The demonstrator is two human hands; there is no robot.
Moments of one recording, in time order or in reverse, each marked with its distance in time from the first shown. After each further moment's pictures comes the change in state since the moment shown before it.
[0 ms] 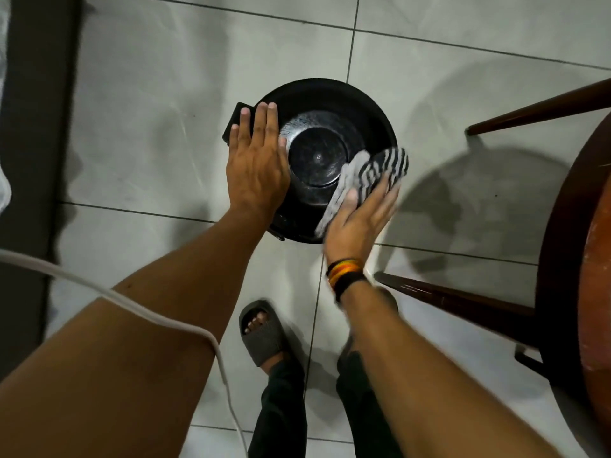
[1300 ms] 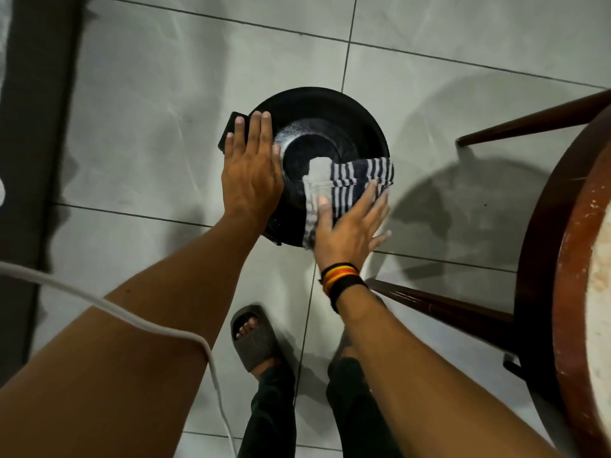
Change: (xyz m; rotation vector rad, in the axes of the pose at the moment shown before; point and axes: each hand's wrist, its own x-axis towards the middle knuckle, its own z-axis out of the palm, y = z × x) left_hand -0.002 0.004 0.002 -0.020 0.021 -0.008; right_hand 0.004 -0.005 -0.013 -0.227 -0.123 -0.011
